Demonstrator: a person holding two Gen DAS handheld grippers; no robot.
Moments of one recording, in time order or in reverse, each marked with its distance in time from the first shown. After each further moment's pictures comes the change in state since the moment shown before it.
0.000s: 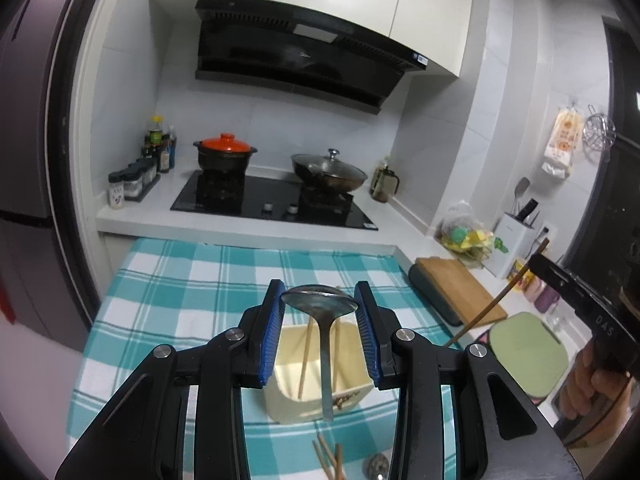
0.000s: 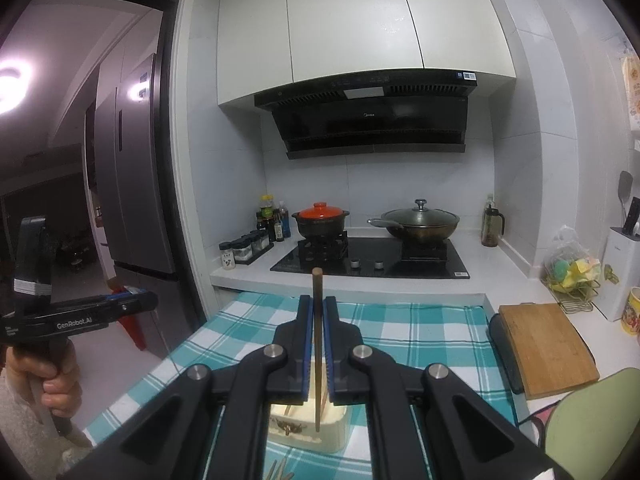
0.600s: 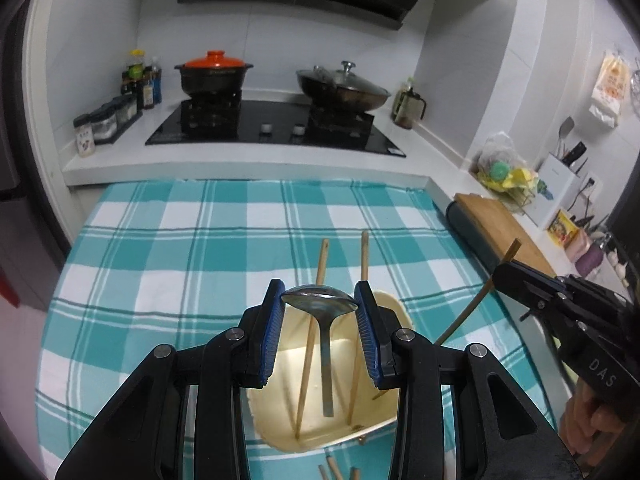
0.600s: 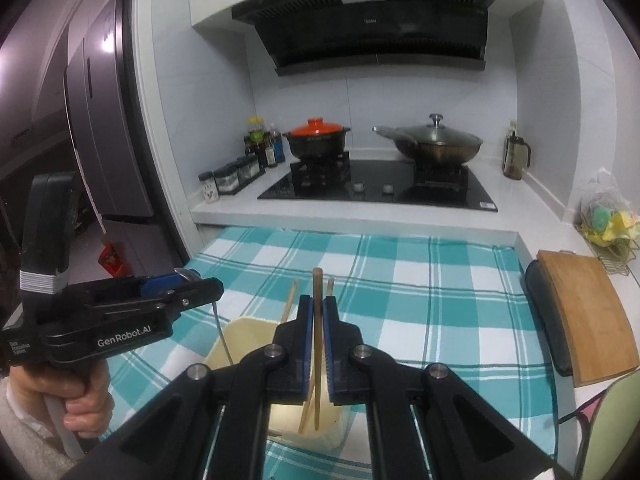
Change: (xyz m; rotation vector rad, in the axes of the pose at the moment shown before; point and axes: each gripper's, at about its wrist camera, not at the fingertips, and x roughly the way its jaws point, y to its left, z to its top) left arm 0.175 -0.004 -0.050 0.020 0.269 0.066; right arm 0.154 -0.028 -0.052 0.032 0.299 0.020
